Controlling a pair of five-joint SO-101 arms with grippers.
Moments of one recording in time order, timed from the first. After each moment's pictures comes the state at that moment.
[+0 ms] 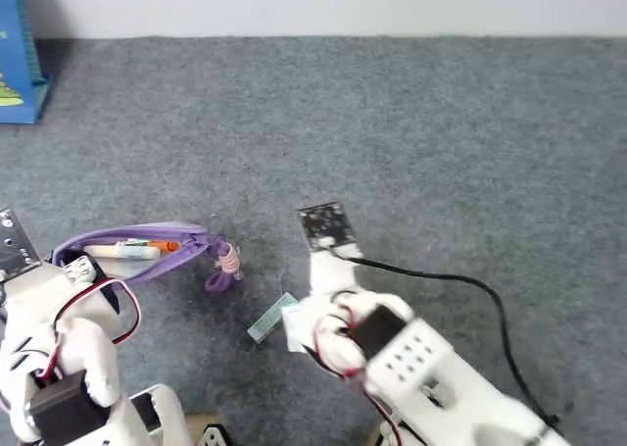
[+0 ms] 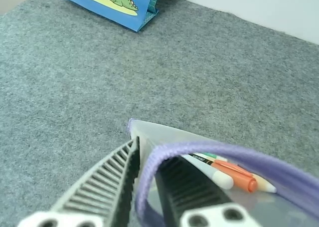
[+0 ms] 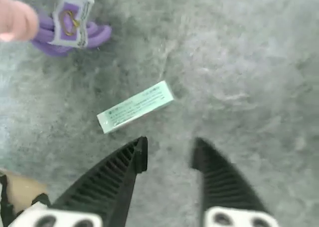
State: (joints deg) left arm -31.0 -78.4 50.1 76.3 8.9; right arm -46.6 -43.1 58.5 58.5 -29.7
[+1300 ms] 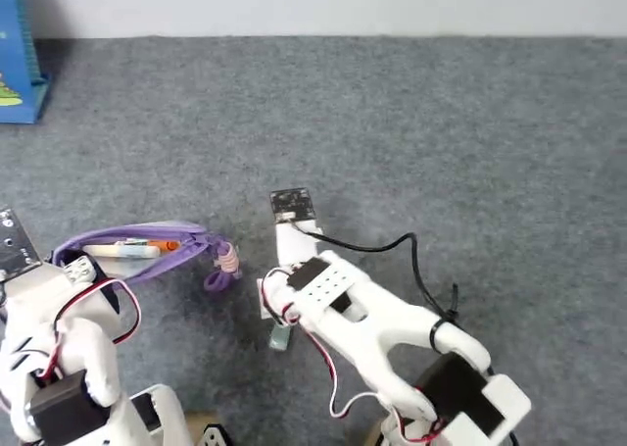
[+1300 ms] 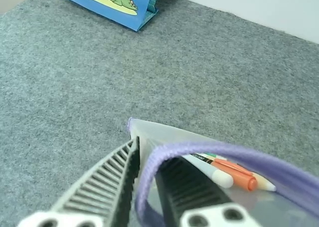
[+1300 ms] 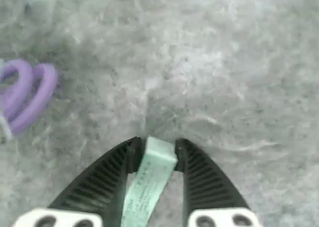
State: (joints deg) left arm -31.0 -78.5 50.9 76.3 8.8; right arm -44.7 -3.4 43.4 43.3 -33.9
